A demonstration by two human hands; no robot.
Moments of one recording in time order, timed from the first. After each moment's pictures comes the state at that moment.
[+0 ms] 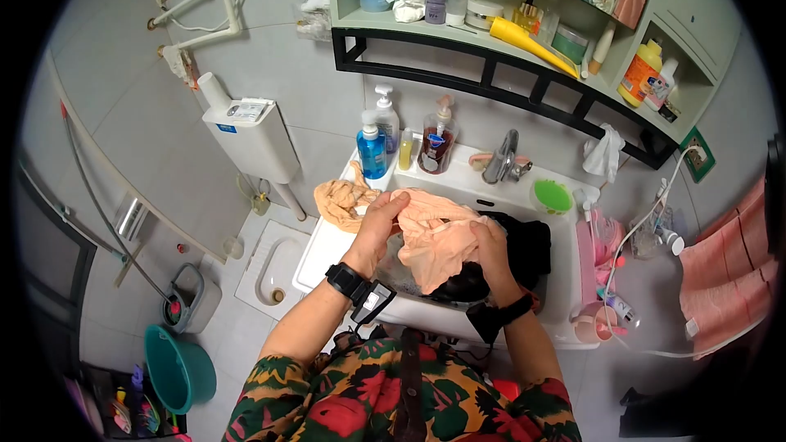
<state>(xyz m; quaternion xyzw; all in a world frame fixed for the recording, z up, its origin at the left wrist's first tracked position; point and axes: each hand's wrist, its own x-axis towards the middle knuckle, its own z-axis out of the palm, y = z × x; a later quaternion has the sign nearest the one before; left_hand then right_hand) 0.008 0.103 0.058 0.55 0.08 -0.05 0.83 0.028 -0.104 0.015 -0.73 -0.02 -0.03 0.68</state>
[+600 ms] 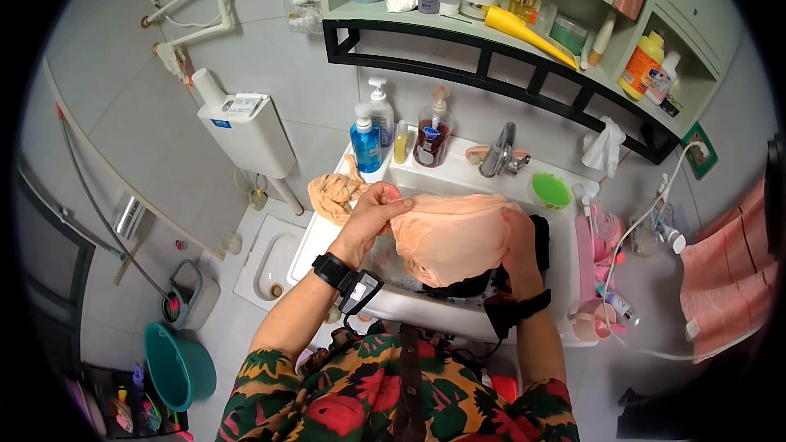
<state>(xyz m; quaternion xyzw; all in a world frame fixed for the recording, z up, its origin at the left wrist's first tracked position) 0.010 0.110 0.064 0.58 0.04 -0.07 0.81 0.036 -0.147 0.039 -0.50 0.00 0.05 0.86</state>
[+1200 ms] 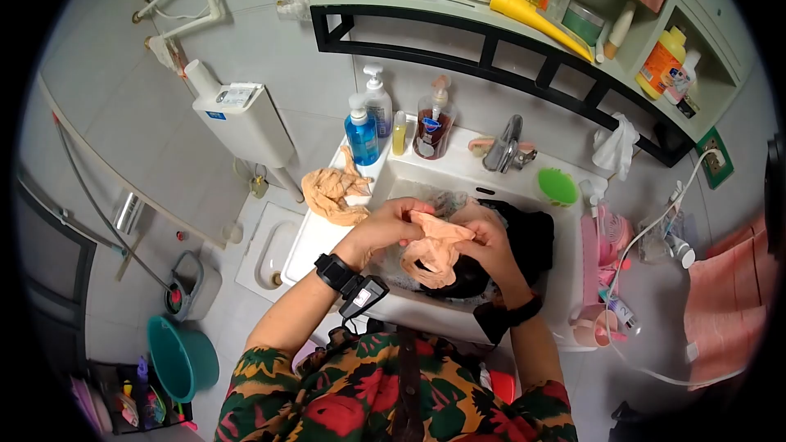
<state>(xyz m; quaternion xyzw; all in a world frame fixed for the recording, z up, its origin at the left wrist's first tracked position) 0.024 0.094 0.050 0.64 -0.05 -0.22 0.74 0.030 -0.127 0.014 -0.66 -0.16 0.14 0.72</state>
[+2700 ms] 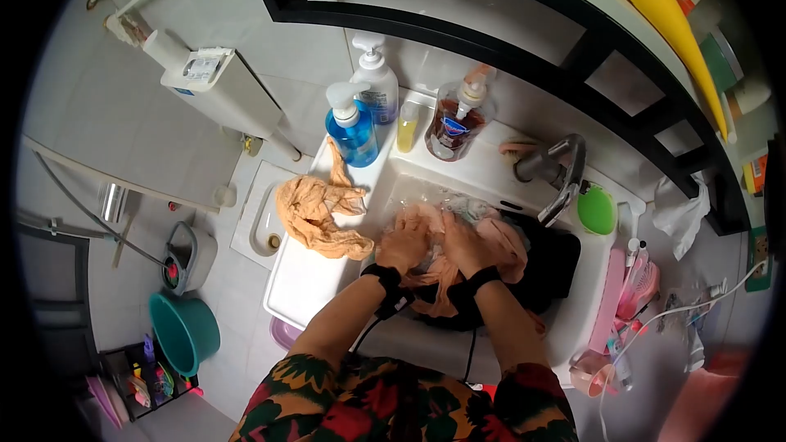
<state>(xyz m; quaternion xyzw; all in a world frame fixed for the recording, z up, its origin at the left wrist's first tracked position) 0.097 0.062 -0.114 0.96 0.01 -0.22 0.17 0.132 -0.068 -0.102 -0.95 -0.14 0.18 0.21</state>
